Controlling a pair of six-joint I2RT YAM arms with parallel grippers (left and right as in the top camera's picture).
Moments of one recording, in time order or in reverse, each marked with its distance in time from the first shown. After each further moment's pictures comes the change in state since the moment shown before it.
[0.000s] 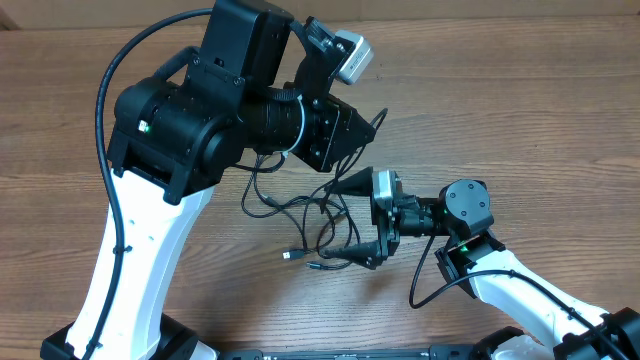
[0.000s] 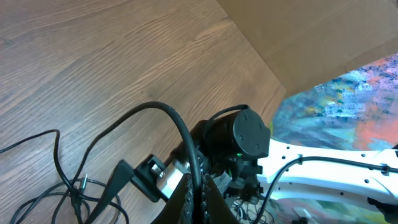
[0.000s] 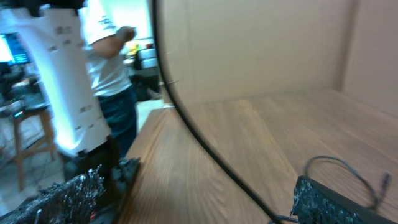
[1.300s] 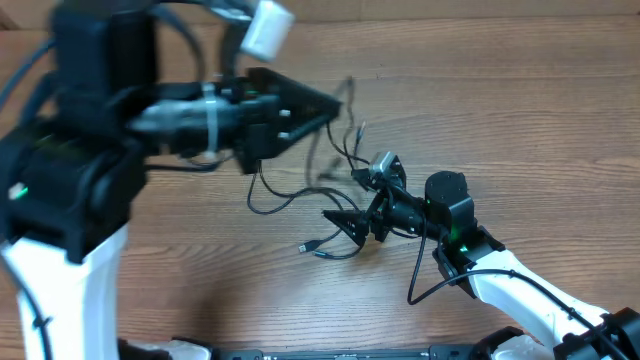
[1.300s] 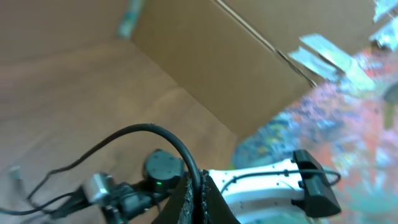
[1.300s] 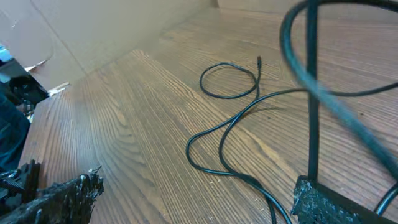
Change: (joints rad) left arm 0.257 -0.164 0.000 0.166 0.346 -0.049; right arm 0.000 -0.001 0.000 -0.420 0.479 -0.043
